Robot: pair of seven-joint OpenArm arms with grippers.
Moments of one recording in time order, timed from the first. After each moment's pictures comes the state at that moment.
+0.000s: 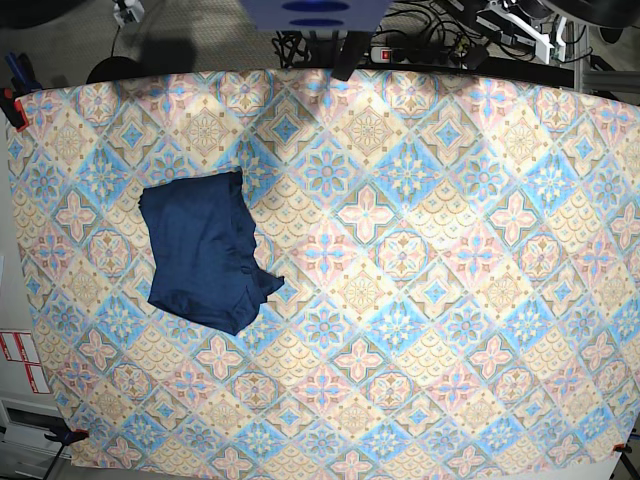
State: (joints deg) left arm 52.8 -9.2 -27.5 100.4 -31.5 -14.5 48.4; right arm -51.4 8.6 27.2 86.8 7.0 36.5 -39.4
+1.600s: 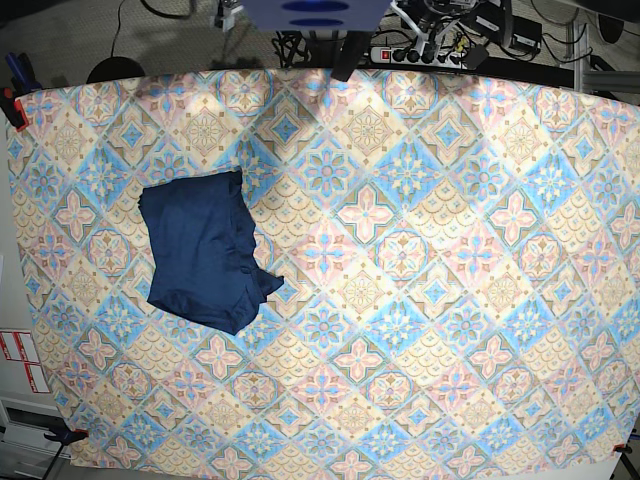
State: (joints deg) left arm 16.8 -7.8 16.2 20.2 -17.0 -14.1 -6.8; right arm -15.3 0.7 14.8 9.0 7.7 20.1 8.9
